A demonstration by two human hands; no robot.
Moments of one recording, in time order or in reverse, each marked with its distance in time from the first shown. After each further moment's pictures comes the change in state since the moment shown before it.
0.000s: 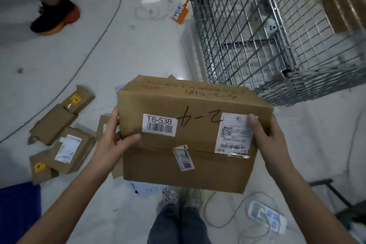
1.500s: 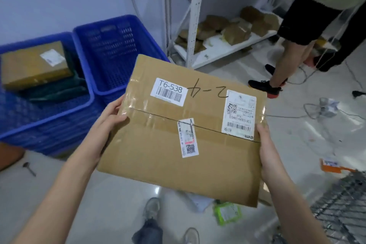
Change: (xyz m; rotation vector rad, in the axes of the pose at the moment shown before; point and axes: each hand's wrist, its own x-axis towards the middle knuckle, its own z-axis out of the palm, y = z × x) left_hand -0.514 0.107 -0.068 -0.560 1.272 0.029; right_hand -0.254 -0.235 0.156 -0.236 -1.177 -0.179
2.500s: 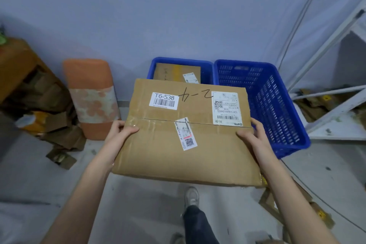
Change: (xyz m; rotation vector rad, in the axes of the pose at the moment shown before) left_hand 0.008 -0.009 -0.434 -0.145 0.723 -0.208; right_hand 0.008 -0.063 0.520 -0.274 -0.675 -0.135
